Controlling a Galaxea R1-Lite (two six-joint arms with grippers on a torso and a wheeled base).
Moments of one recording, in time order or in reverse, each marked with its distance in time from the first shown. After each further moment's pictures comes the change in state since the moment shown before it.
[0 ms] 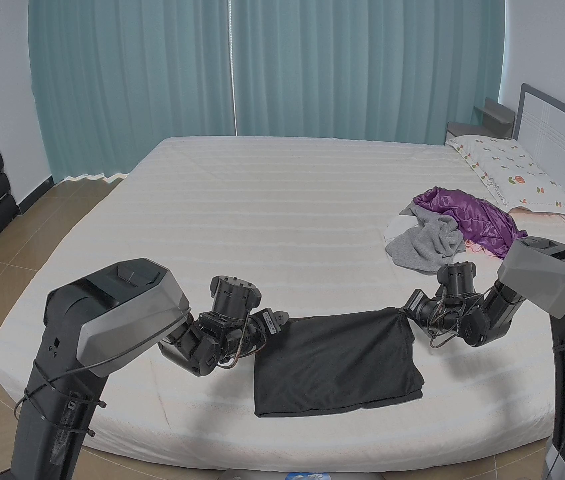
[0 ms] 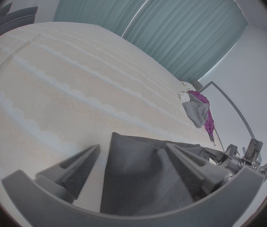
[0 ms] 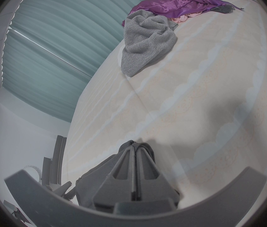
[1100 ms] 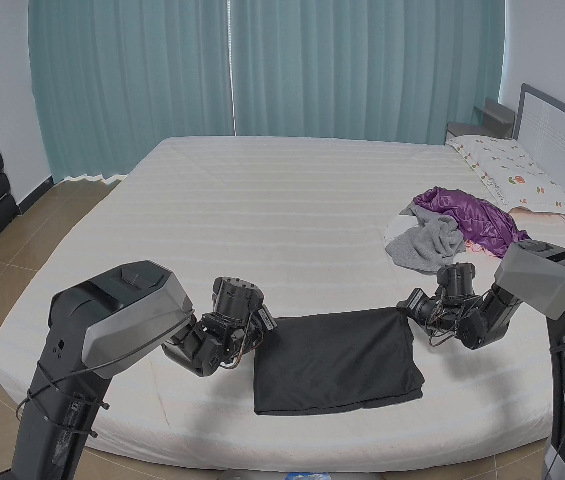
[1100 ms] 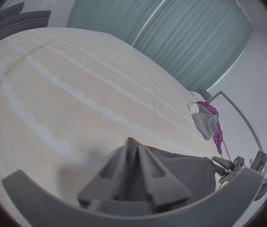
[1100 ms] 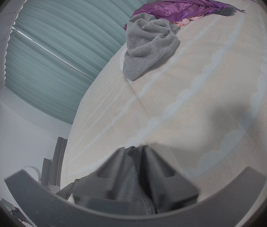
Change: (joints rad) left arm -0.003 0.021 -0.027 0.005 0.137 -0.054; right arm -0.002 0.026 -0.009 -0.057 -0.018 -0.005
